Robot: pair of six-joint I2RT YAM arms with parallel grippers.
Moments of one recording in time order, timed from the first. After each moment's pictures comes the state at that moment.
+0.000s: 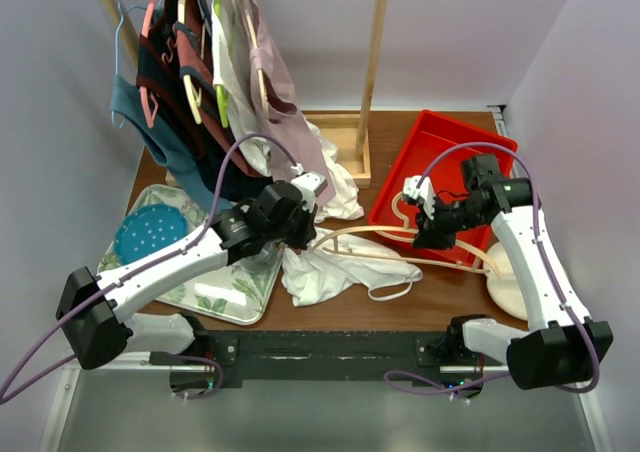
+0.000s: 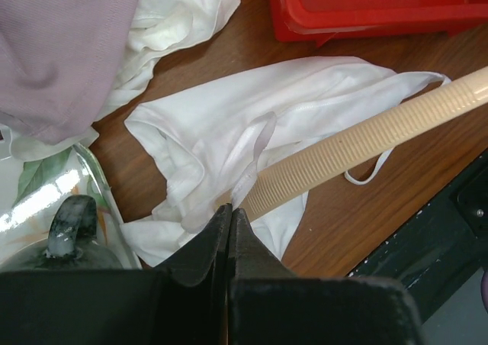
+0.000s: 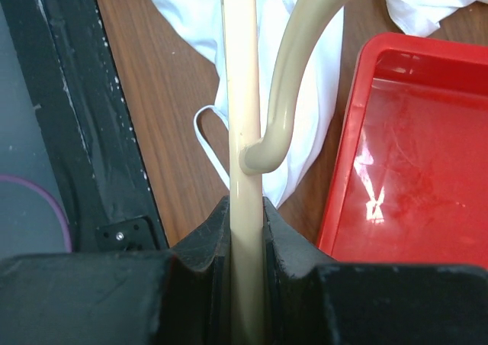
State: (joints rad) left arm -0.86 1.26 1.00 -0.44 -0.03 -0.34; right arm 0.11 1.17 1.19 -1.32 -0.73 -1.02
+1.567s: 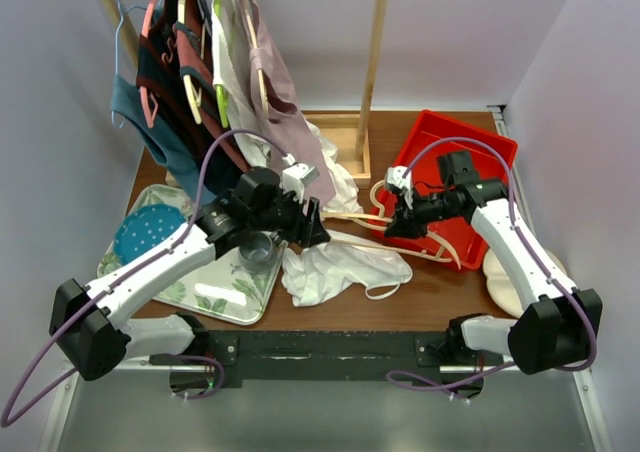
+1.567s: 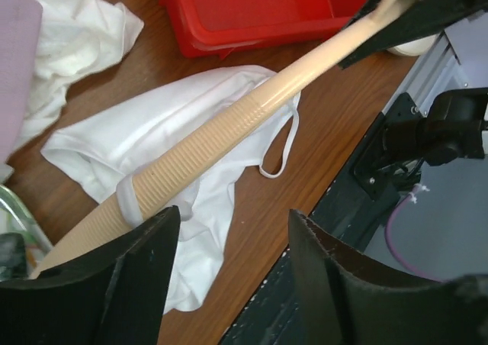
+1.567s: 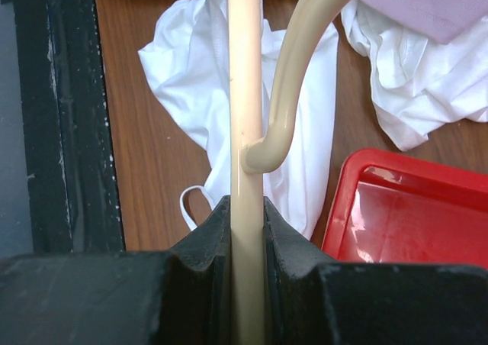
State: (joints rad) left arm -0.72 1.21 0.98 -0.37 0.35 -0.36; right arm 0.22 1.26 1.09 -0.95 -0.91 -0.86
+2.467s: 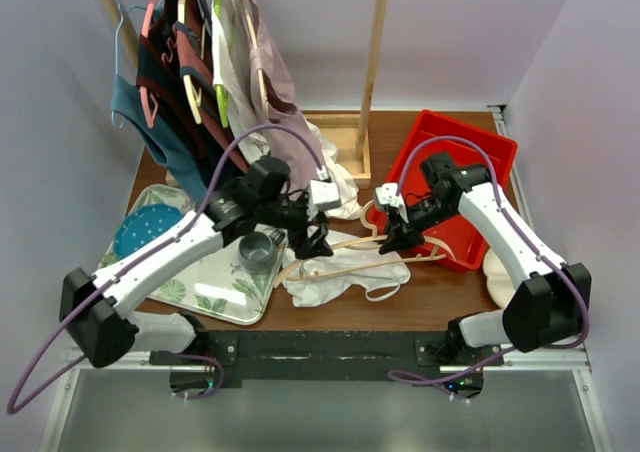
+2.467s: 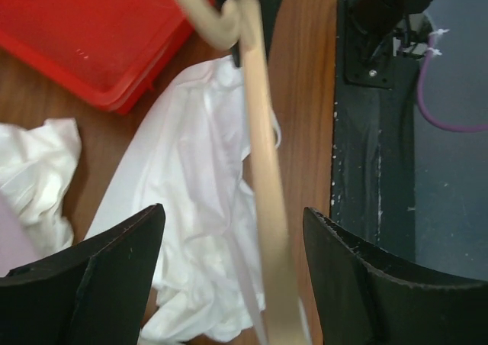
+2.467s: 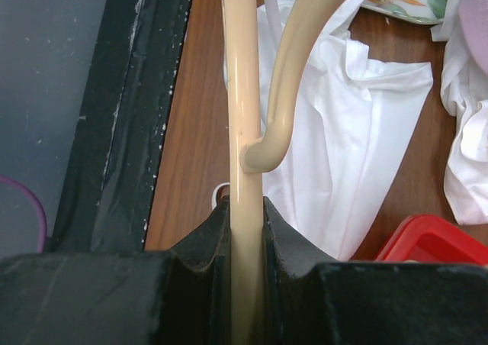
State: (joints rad) left arm -0.74 1.29 1.13 -0.49 0.65 0.29; right arm 0.29 1.38 1.19 -1.29 -1.00 -1.29
